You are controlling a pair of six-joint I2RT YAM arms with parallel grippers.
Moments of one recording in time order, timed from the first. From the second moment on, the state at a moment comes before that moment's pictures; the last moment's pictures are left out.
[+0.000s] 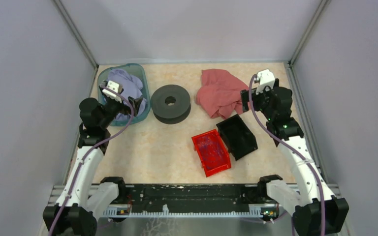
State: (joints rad) left arm -0.03 0.88 0.71 0.14 0.42 0.11; right arm 0.15 0.94 0.88 -0.21 -0.07 -0.20
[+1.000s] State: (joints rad) left arm -0.02 0.91 0.70 0.10 0.44 0.14; right arm 0.15 0.91 0.86 -0.21 -0.06 -0.24
